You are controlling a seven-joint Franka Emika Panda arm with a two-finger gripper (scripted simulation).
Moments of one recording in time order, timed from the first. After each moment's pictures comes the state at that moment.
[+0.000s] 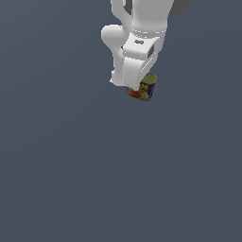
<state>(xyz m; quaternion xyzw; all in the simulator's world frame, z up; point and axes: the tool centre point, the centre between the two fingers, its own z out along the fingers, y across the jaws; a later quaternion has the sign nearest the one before) -0.075 0.070 0.351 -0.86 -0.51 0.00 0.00</state>
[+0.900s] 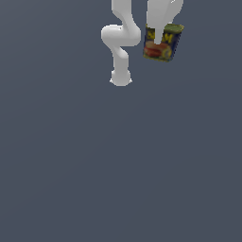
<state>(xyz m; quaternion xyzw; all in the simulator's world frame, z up) -0.108 0.118 0.481 -0.86 -0.51 0.00 0.00</state>
